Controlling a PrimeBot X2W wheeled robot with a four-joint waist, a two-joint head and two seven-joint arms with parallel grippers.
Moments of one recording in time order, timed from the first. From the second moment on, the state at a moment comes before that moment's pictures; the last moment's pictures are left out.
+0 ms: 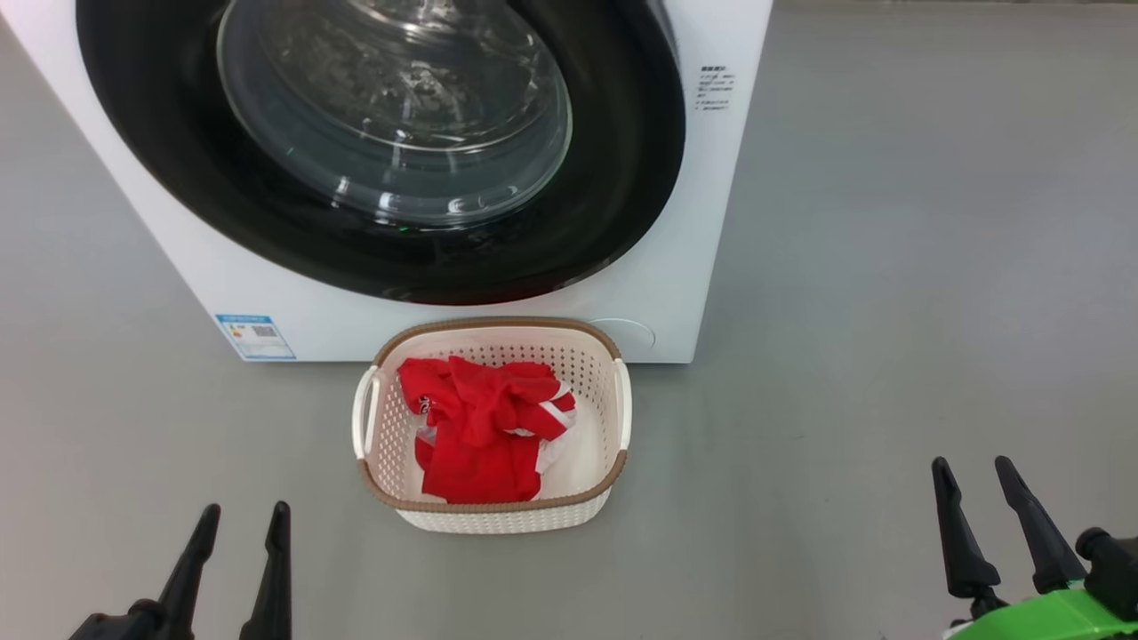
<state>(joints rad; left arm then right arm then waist) 0.03 0.14 0.04 0.18 -0.32 -0.13 -0.26 0.07 -0.11 -0.07 0.22 0.42 0.13 -0.26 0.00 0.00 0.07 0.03</state>
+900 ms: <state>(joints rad) 0.06 0.14 0.06 0.16 -0.31 -0.13 -0.26 0.14 -0.10 -0.13 0.20 0.42 0.13 -0.26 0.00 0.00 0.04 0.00</state>
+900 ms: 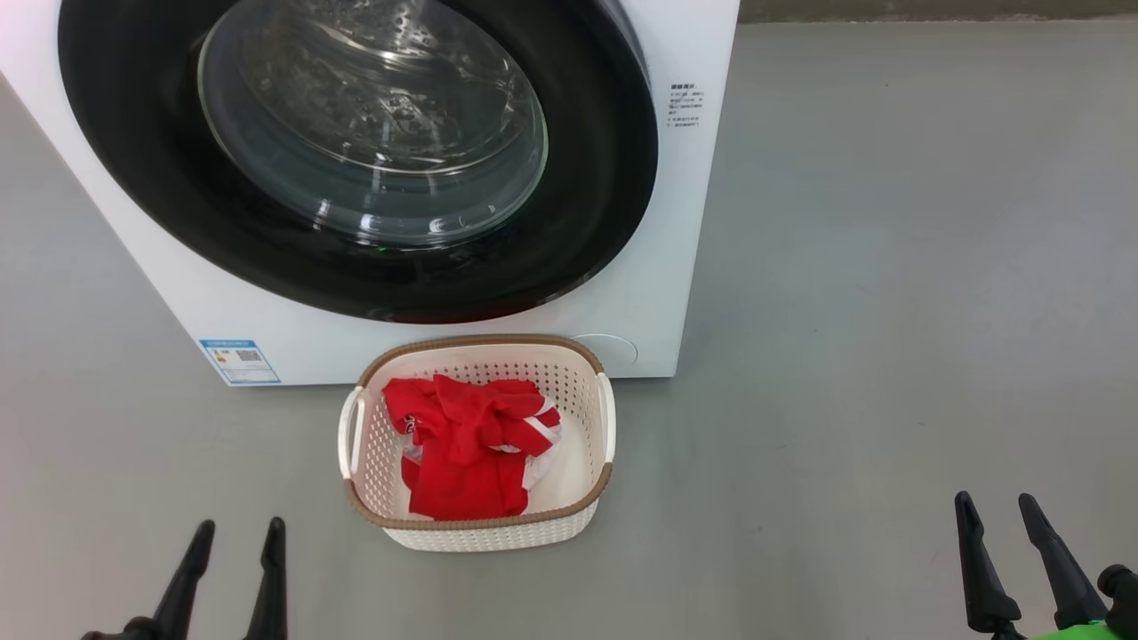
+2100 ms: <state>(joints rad) 0.06 0.07 0.04 0.26 -0.56 -0.12 -0.18 0.13 -0.04 -0.11 0.31 0.64 0.13 -0.18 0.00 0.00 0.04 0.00</state>
